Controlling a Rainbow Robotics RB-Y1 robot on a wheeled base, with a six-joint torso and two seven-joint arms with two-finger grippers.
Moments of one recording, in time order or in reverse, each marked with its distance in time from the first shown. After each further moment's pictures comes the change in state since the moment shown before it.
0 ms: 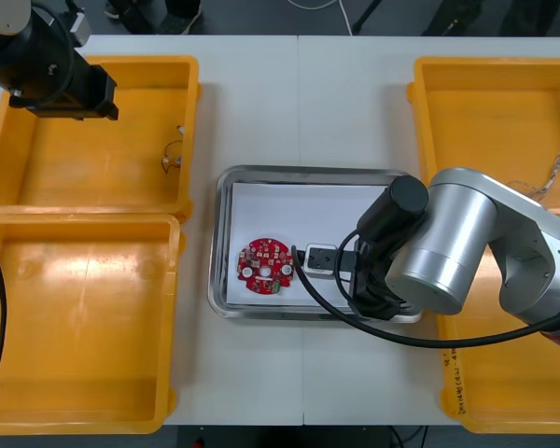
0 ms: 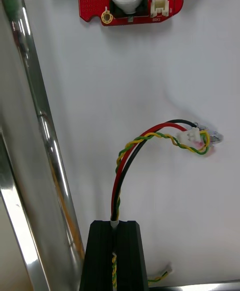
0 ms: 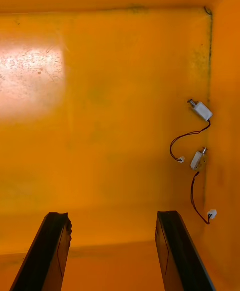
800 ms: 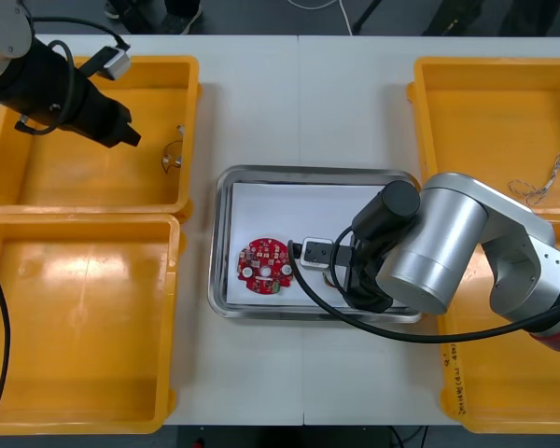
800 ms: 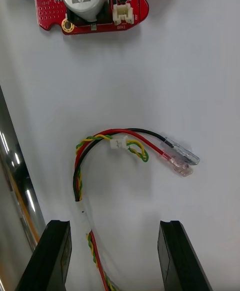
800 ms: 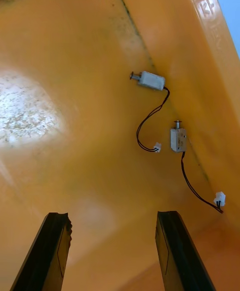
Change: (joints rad) right arm 0.004 0.028 0.006 0.041 0.077 -0.049 0.000; left arm -0.005 0.000 0.000 0.258 0.230 -0.166 -0.589
